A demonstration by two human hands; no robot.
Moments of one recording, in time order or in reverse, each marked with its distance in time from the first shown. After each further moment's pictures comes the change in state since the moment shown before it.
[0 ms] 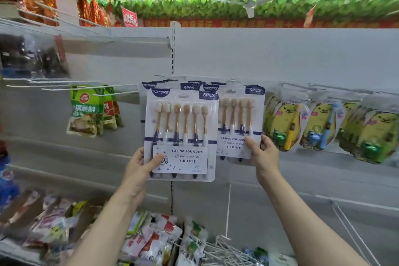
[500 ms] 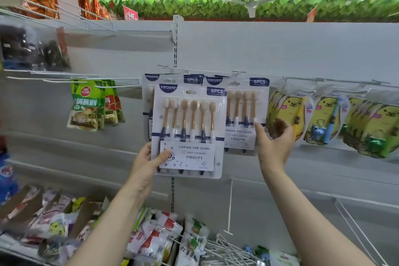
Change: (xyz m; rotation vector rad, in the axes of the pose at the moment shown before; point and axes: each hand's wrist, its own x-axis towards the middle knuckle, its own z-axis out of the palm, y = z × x) left_hand 0.001 -0.019 0.000 -0.038 -0.048 0.010; right_hand -0.024 -0.023 0.012 -0.240 0.288 -0.357
